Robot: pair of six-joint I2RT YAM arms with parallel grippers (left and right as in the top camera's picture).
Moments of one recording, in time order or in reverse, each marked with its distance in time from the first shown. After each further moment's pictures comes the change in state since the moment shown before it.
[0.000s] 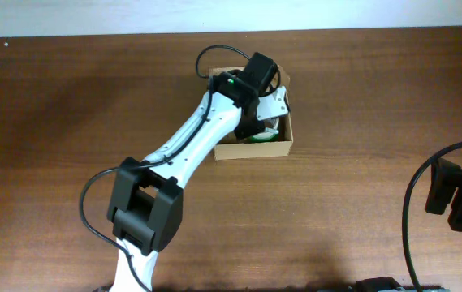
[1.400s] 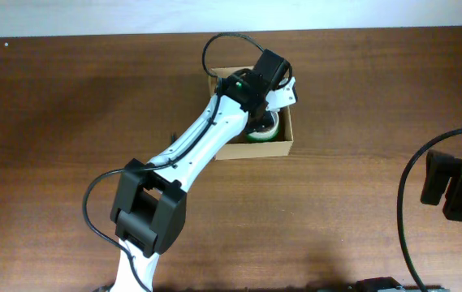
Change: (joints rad) left arm -0.026 0.002 0.023 0.156 -0.179 0.018; right arm 0.000 0.037 0.000 0.000 0.000 0.000
